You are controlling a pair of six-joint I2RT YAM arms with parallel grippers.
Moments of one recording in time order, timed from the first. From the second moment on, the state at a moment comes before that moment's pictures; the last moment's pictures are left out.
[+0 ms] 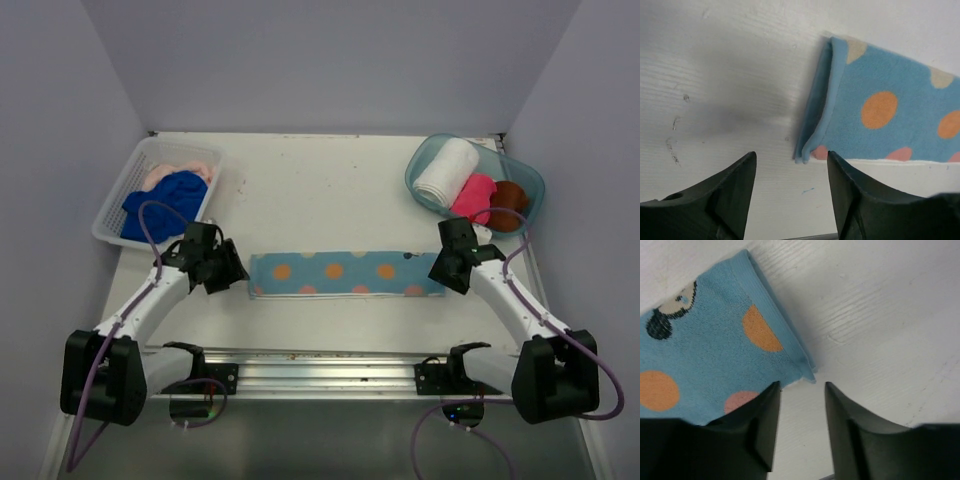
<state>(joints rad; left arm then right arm) -0.17 1.16 0.61 -0.53 0.11 -0.60 0.18 1.17 0.70 -0.73 0.33 0.68</state>
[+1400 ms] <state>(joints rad) -0.28 1.29 0.67 -0.42 0.01 -0.58 0.22 1.16 0.59 -0.63 0.15 0.72</state>
